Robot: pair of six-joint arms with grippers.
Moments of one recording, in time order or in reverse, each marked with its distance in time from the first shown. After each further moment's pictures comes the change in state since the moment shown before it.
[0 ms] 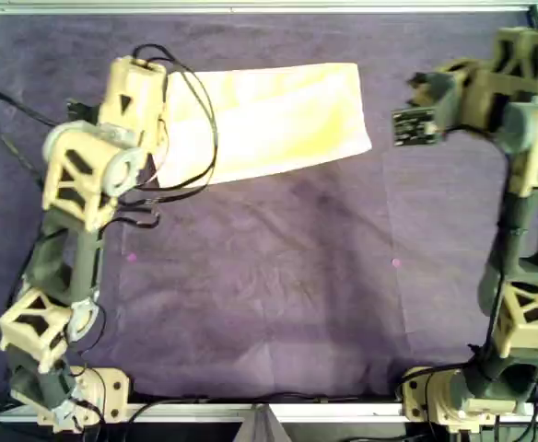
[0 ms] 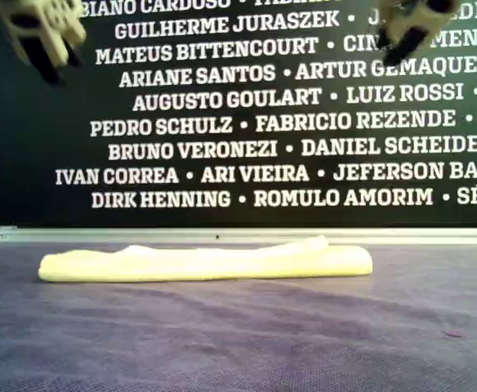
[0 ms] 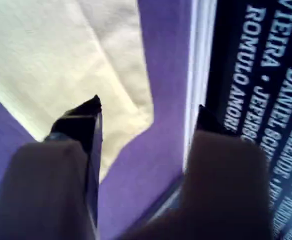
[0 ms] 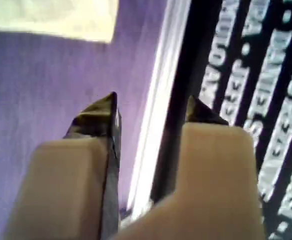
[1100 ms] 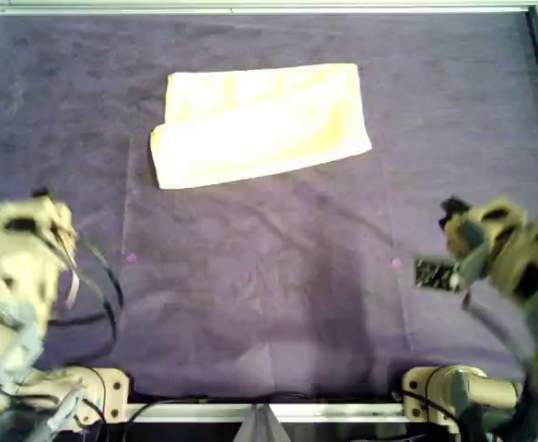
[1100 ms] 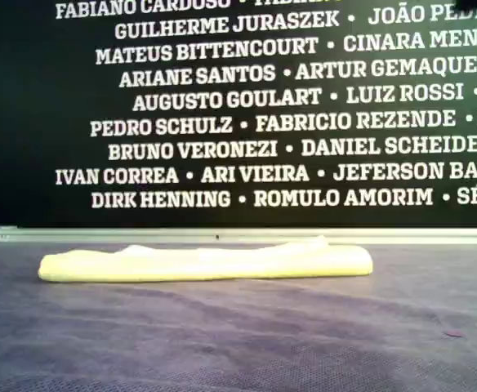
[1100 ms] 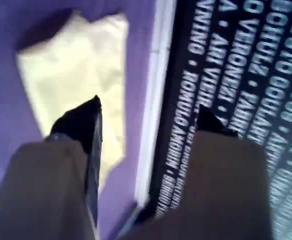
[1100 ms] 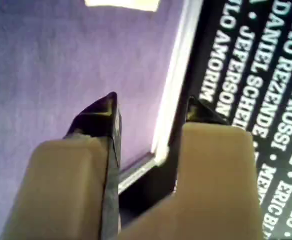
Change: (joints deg) left arm 3.9 89.3 108.5 -28.6 -7.8 -5.4; right arm -6.3 87.4 101.3 -18.9 0.3 -3.9
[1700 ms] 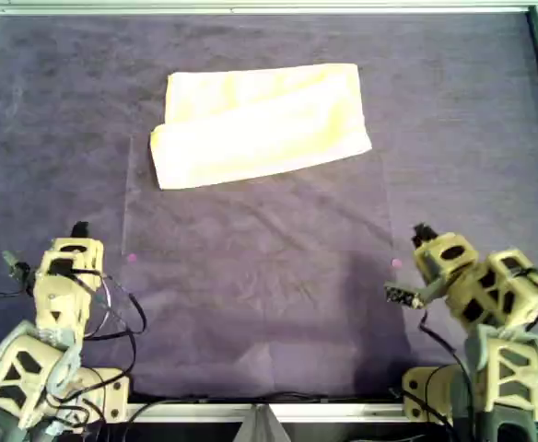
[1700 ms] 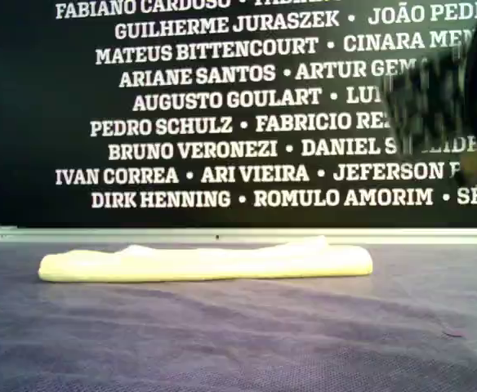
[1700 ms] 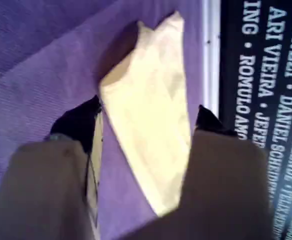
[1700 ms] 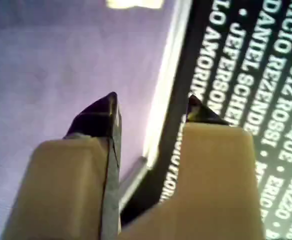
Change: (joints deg) left arm 0.0 16.3 36.2 -24.2 0.0 15.8; right arm 0.0 19.2 50.4 -42.1 -0.1 0.4
